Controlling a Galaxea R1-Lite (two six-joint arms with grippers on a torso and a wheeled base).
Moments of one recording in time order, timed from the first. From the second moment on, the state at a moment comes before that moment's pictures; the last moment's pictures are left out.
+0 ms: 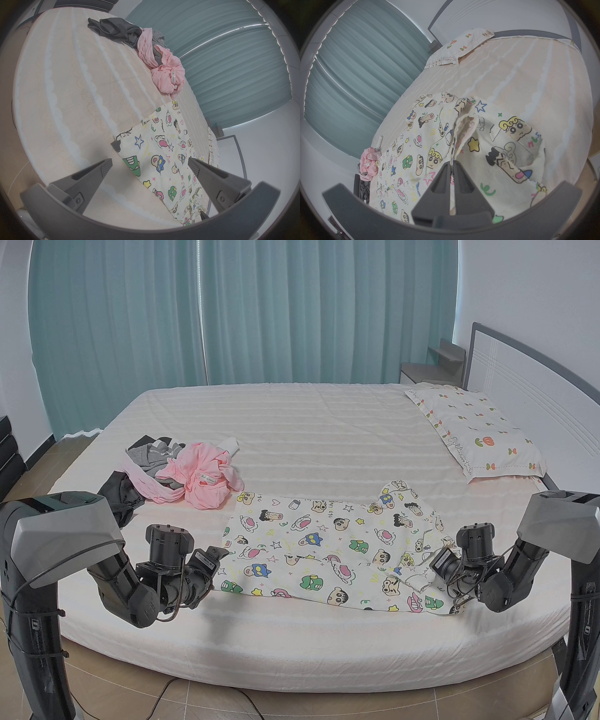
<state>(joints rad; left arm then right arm) -0.27 2.26 -0.75 -0.90 0.02 -1.17 0.21 2.32 -0.77 -0.90 -0.15 0.91</state>
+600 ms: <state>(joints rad) -0.27 2.26 -0.75 -0.90 0.02 -1.17 0.33 2.12 -0.64 -0.81 -0.23 0.93</state>
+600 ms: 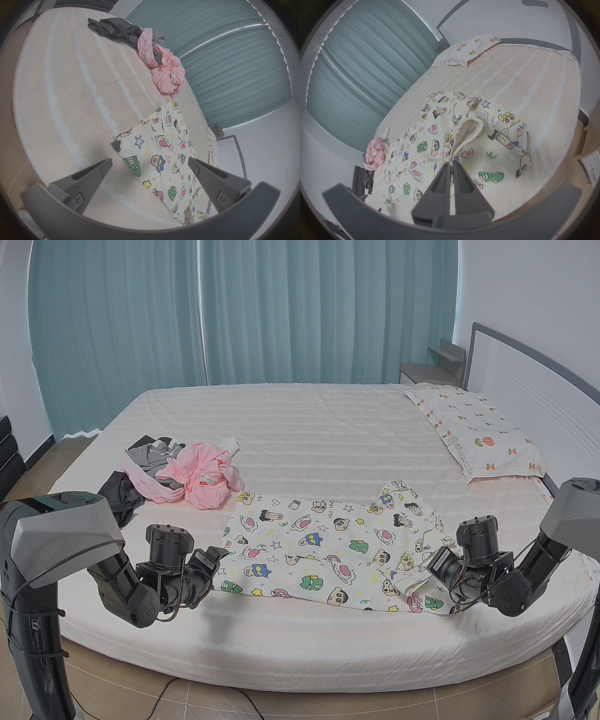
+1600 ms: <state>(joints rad) -0.27 2.26 -0.75 -0.90 0.02 -1.17 0.42 2.06 -0.43 -0.89 -0.27 0.97</state>
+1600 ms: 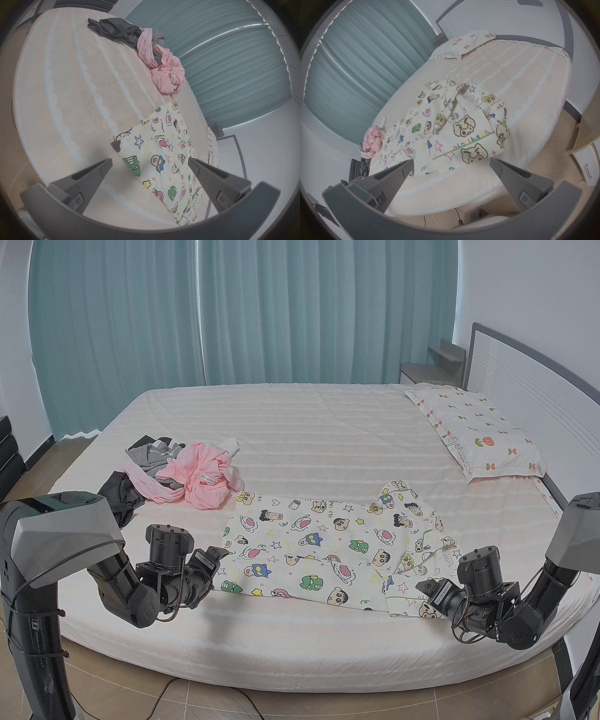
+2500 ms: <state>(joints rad) -0.29 2.22 -0.64 -1.07 0.01 -1.15 0.26 2.12 -0.49 -1.17 0.01 0.96</state>
